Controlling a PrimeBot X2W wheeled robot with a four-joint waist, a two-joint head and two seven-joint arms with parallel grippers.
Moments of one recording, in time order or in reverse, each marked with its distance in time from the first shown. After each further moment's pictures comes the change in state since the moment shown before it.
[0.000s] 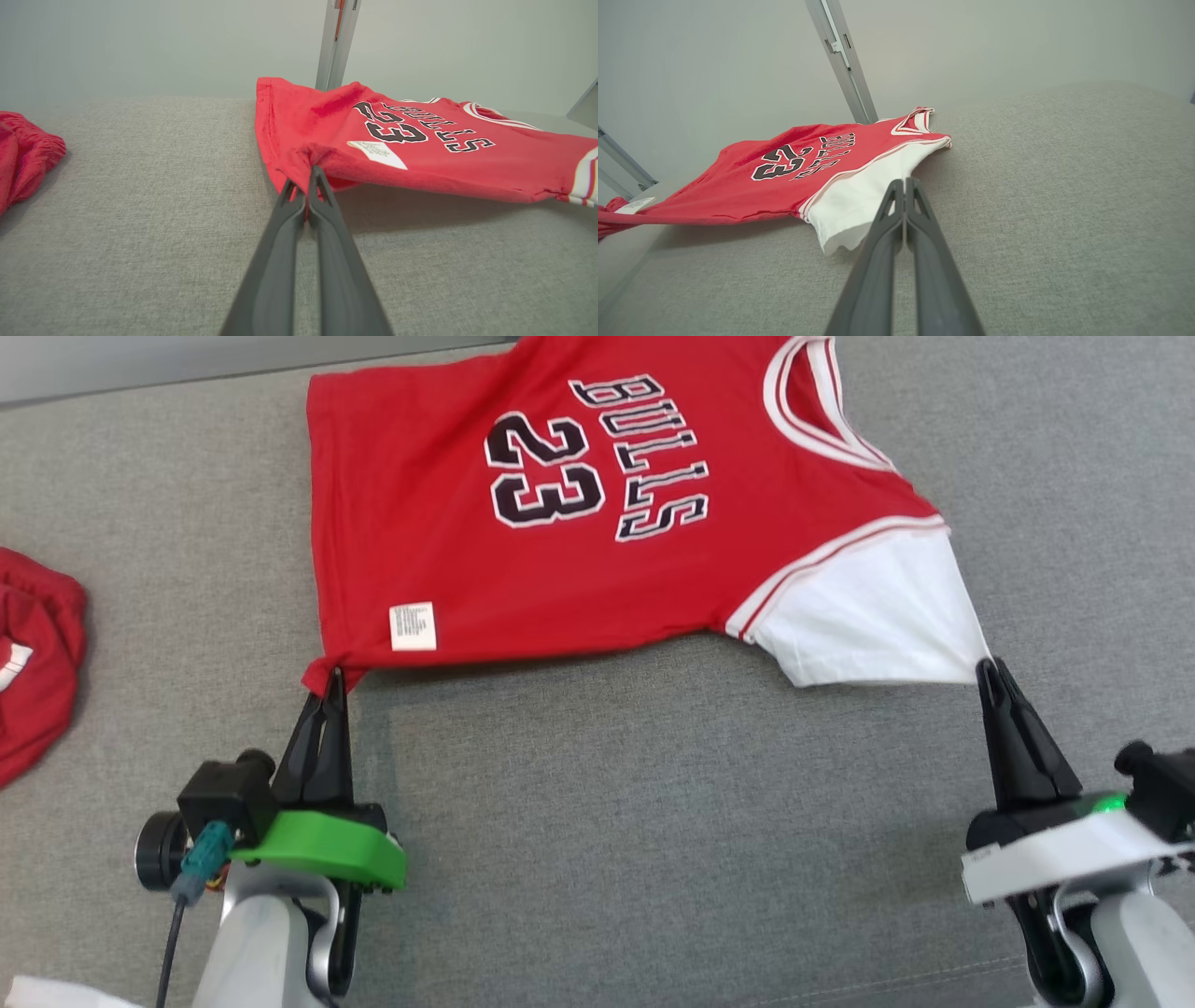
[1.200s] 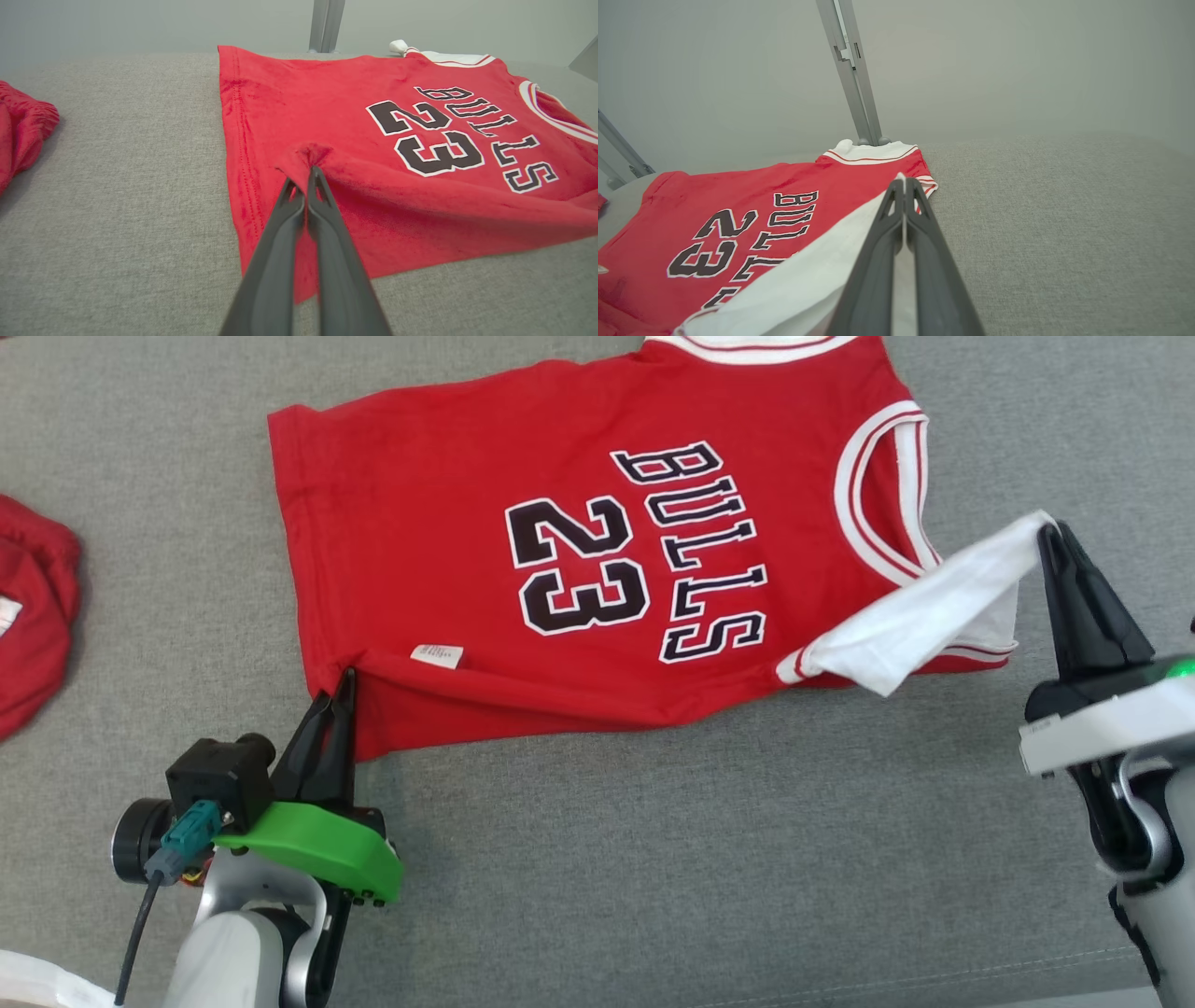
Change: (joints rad) left arm 0.123 0.061 -0.049 -0.345 -0.037 0.017 0.308; right arm -0.141 -0.092 -0.050 -0.067 -0.001 0.000 0.114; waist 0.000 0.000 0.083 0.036
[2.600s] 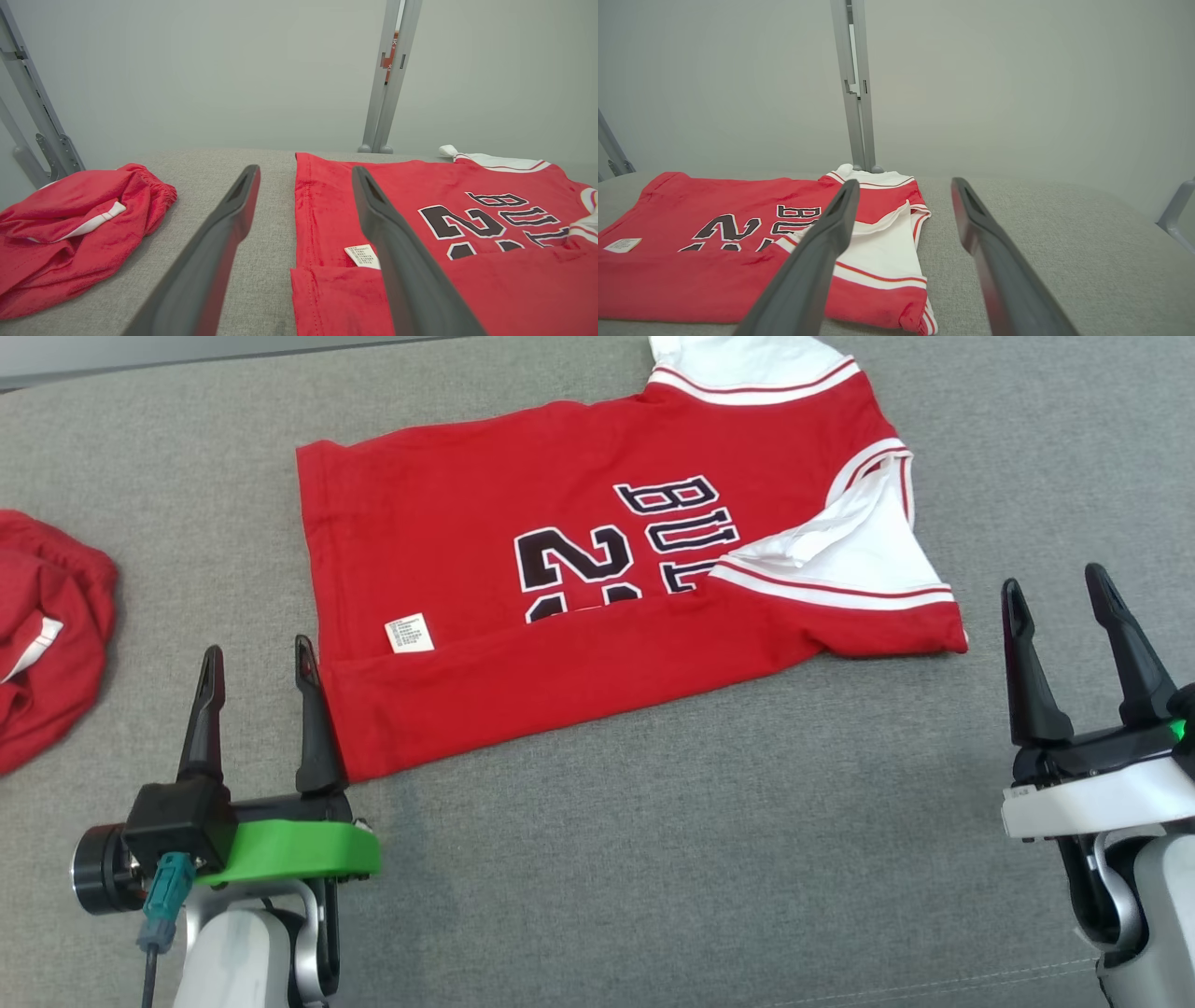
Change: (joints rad) left arm -0.034 -0.036 0.034 0.074 0.047 0.173 -0.303; right arm 0.087 0.084 -0.054 -0.035 -0.224 0.000 -0.115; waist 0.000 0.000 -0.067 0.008
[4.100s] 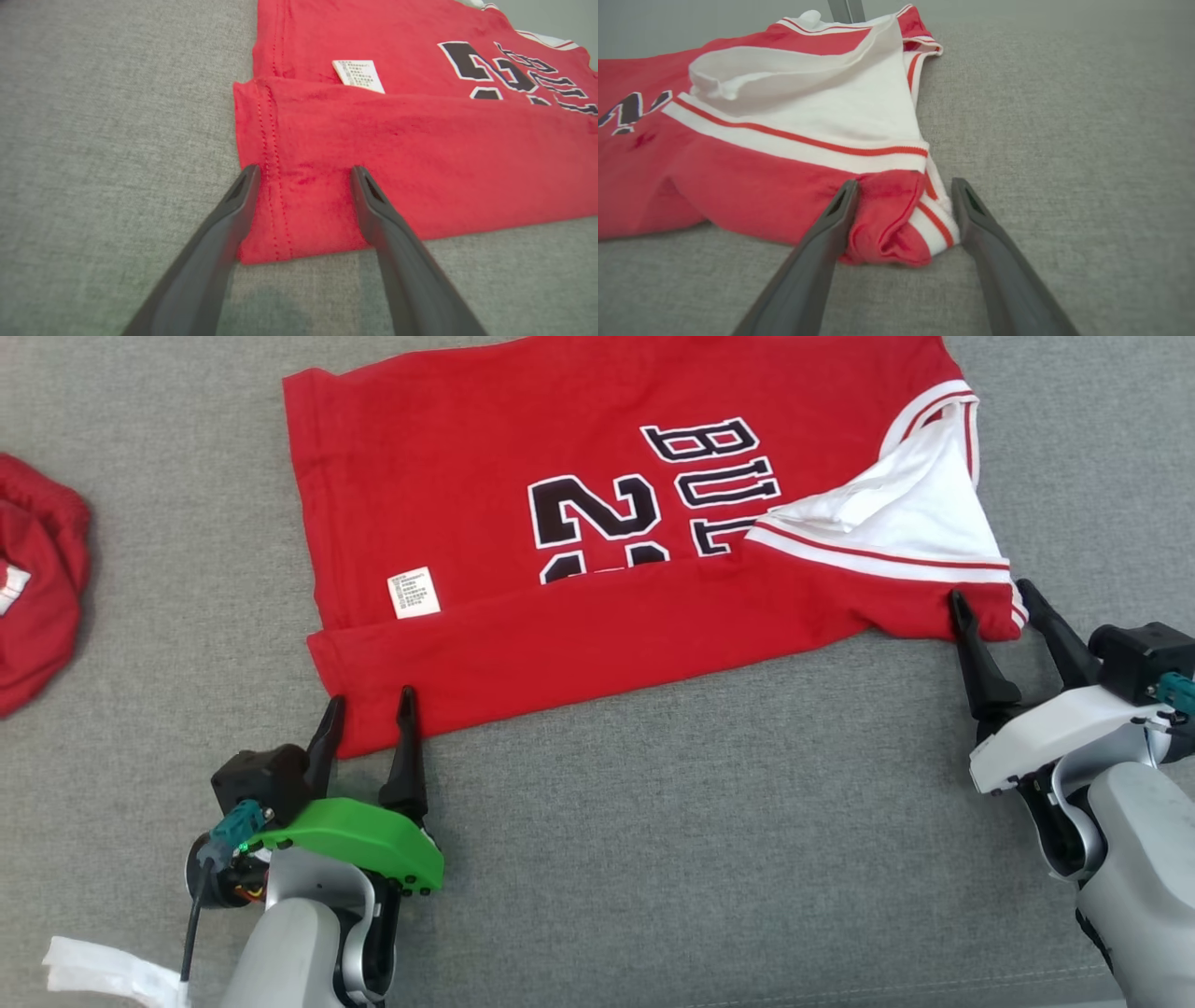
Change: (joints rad) left arm -0.046 -0.020 -0.106 0.222 -0.198 -0.045 0.179; right arm -0.265 -0.095 0.239 0.516 0.212 0.000 0.000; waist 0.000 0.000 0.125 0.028
